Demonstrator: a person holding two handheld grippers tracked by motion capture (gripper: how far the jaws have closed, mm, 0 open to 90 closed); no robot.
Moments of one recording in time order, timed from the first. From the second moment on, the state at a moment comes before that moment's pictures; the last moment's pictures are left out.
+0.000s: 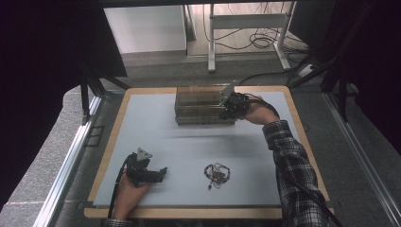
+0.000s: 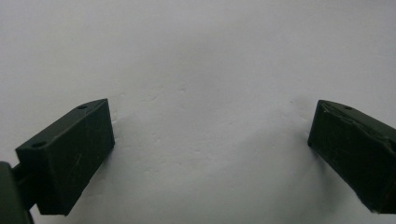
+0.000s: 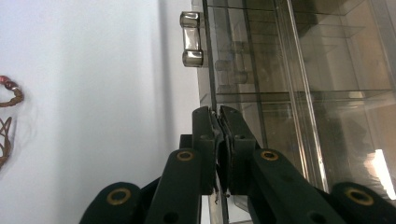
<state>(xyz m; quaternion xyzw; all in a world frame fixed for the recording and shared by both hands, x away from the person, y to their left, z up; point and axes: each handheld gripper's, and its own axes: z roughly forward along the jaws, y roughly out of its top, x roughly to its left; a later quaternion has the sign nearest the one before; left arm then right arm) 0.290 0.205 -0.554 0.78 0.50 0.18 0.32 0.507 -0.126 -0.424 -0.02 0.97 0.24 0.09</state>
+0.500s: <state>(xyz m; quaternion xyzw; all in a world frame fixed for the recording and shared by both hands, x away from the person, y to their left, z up) 0.290 0.205 -0.554 0.78 0.50 0.18 0.32 0.498 -0.128 -0.424 -0.04 0.96 0.24 0.09</state>
